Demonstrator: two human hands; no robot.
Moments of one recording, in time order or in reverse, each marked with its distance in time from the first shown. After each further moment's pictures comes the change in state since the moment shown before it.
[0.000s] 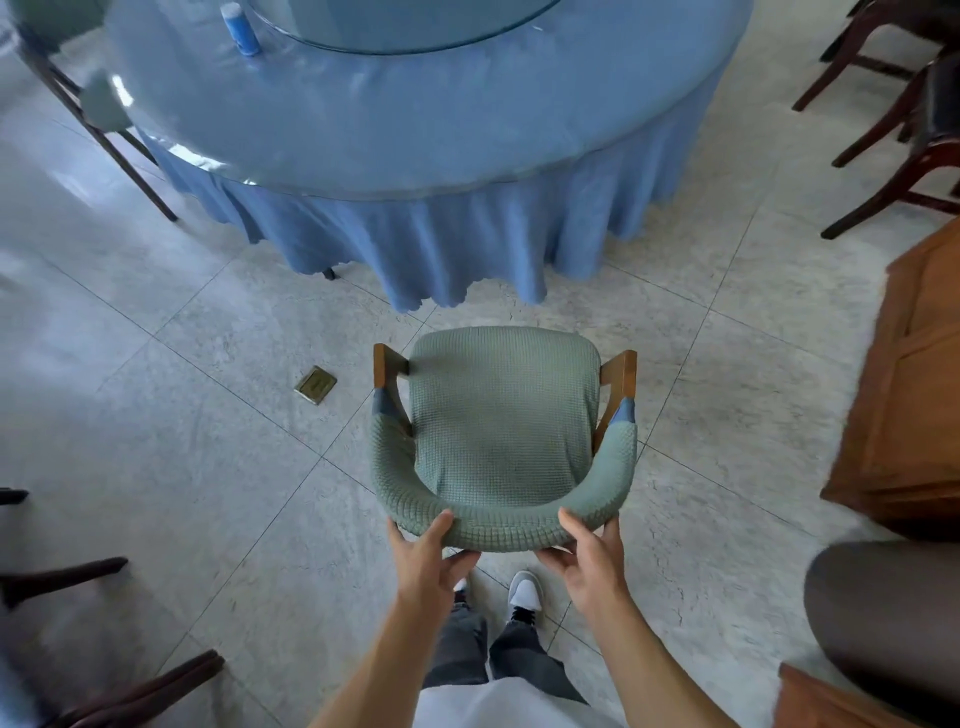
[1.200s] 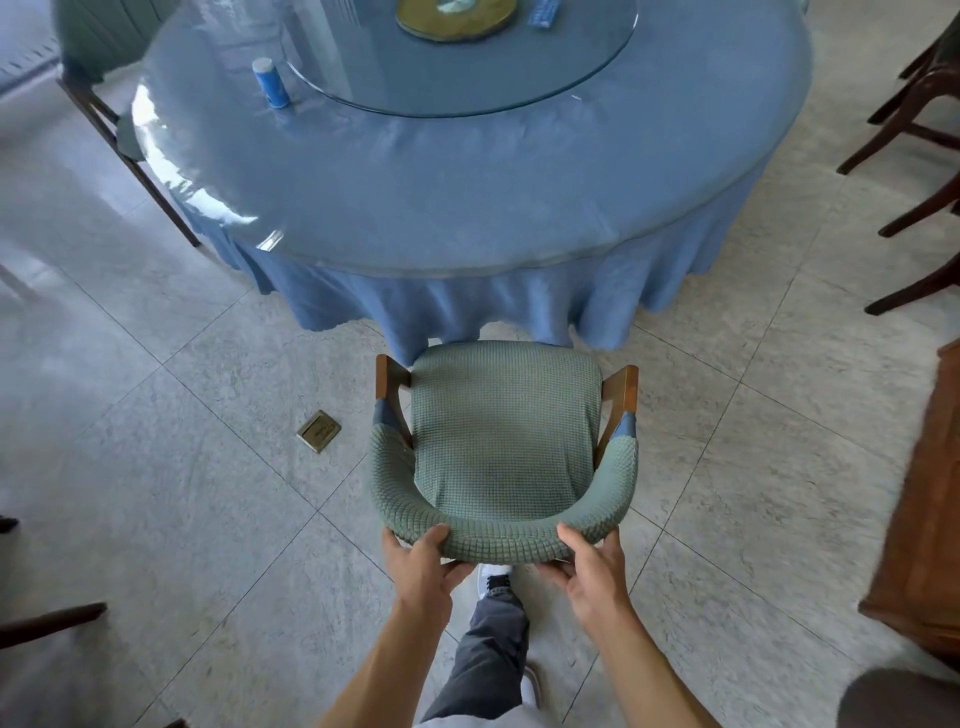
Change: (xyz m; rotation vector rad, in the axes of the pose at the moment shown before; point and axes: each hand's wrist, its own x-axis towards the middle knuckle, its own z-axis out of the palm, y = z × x) left_hand 0.086 0.096 0.115 -0.101 0.074 0.120; right_hand 0.103 -0.103 0.111 -0.133 -0.045 -0.024
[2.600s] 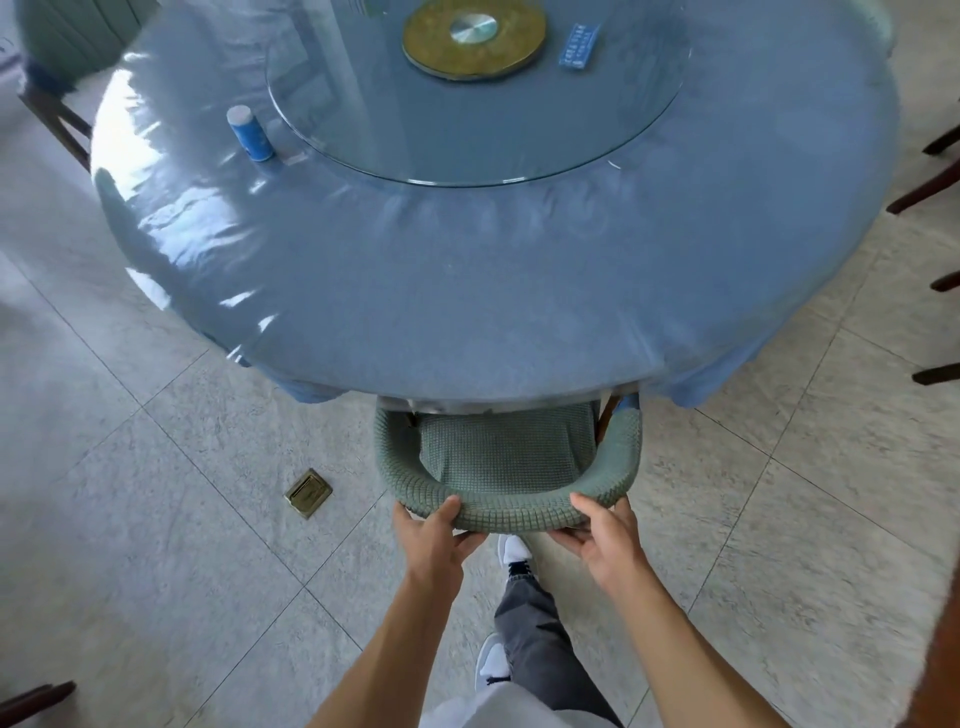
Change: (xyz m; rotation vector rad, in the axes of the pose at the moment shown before) left_hand 0.138 0.156 0.208 -0.044 -0.035 -0.017; right_hand 0.181 -0.184 0.175 -0.065 -0.037 0.039
